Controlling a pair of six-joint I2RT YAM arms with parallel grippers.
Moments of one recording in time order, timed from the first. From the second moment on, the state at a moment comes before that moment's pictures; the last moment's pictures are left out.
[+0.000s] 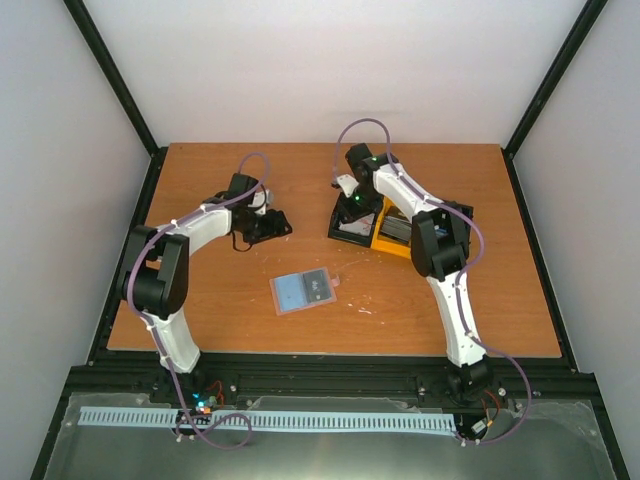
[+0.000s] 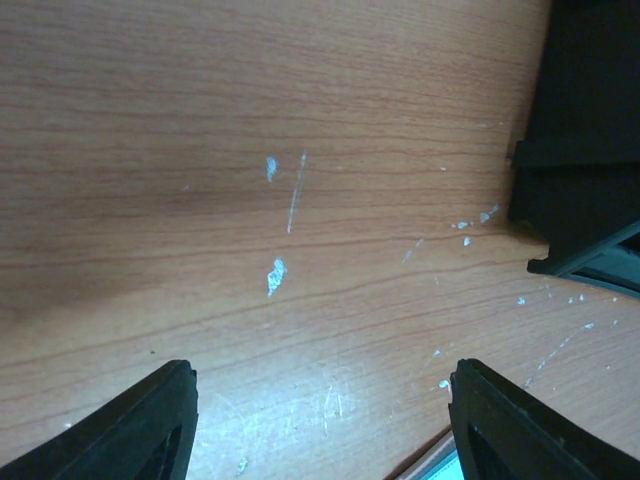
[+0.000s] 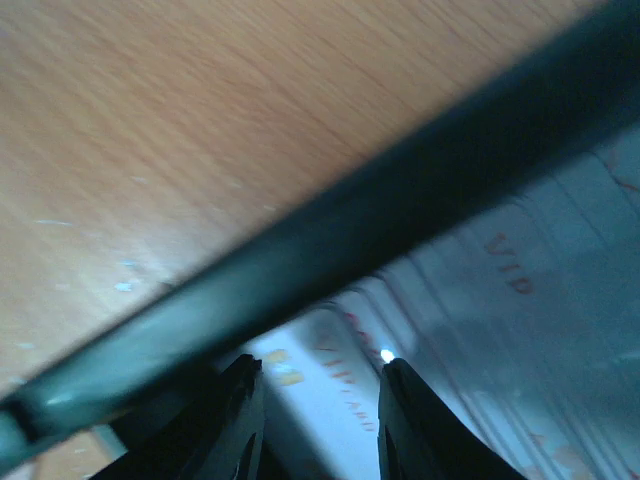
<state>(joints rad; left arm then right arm) -0.26 1.81 1.18 -0.44 0.40 -0.43 0.42 2.40 2.13 -1.08 -0.30 -0.20</state>
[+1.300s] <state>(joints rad) -0.23 1.87 1.21 -0.49 0.38 -0.35 0.42 2.42 2.15 -1.14 -0.20 -0.25</state>
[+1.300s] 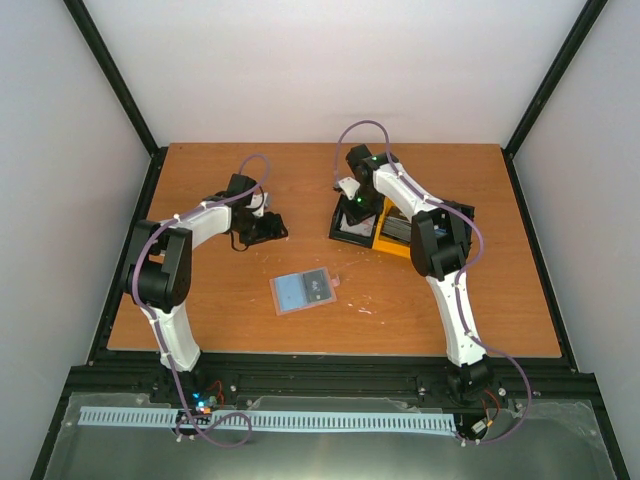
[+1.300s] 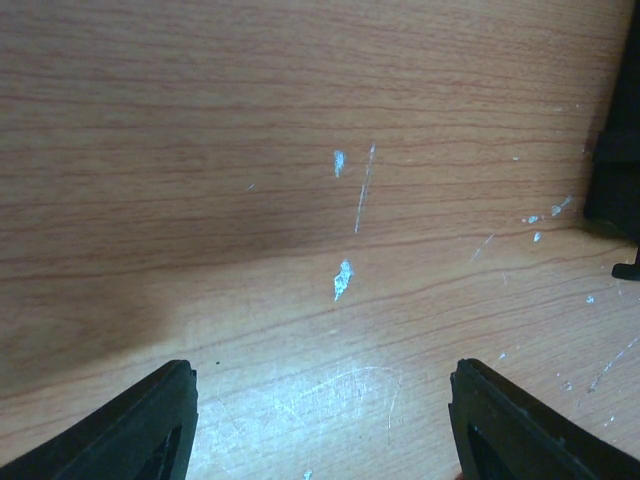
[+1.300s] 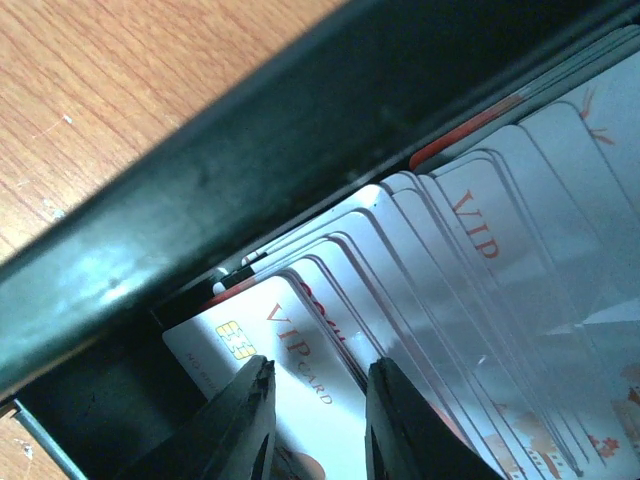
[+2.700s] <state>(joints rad) -0.23 1.87 1.21 -0.49 0.37 -0.34 0.42 2.35 2.07 -1.24 -0.42 -0.38</state>
